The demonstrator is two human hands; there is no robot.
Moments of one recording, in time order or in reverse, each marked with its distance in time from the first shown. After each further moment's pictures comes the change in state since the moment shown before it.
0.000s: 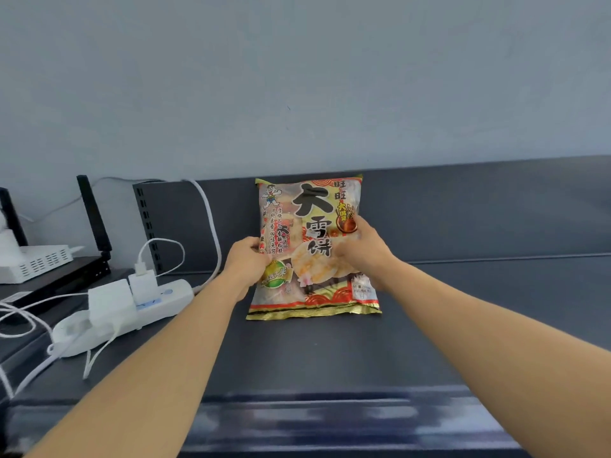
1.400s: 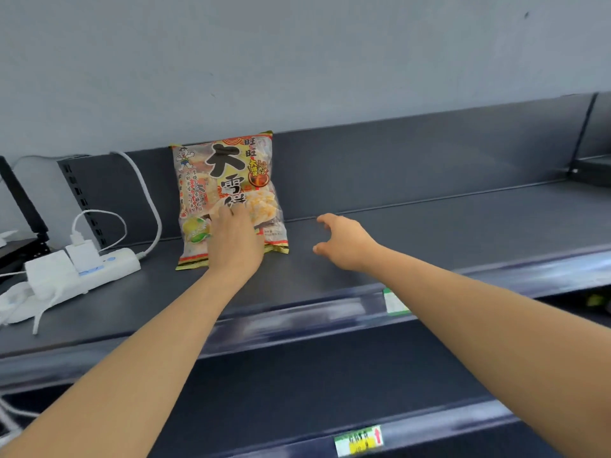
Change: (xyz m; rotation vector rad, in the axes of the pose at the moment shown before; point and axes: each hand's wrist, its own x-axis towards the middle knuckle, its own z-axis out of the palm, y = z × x) left_hand -0.121 0.035 0.067 0.723 0.174 0.379; right_hand -0.104 0.036 -0.076 -0.632 -0.056 -0.079
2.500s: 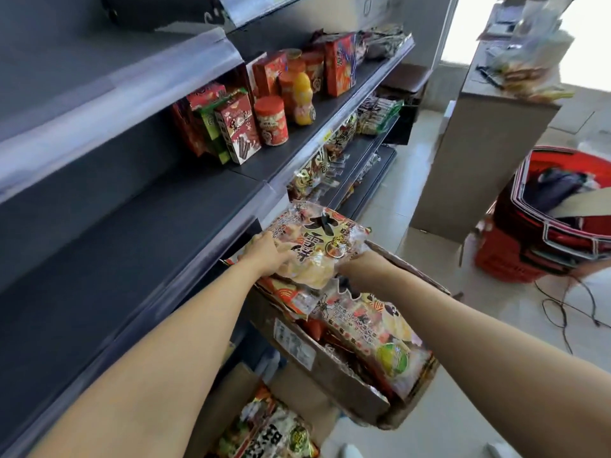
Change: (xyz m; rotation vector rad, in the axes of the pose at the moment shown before) left_hand -0.350 0.478 0.326 -0.062 -1.181 0.602; right_hand -0.443 0.476 -0.116 0.625 0.248 1.325
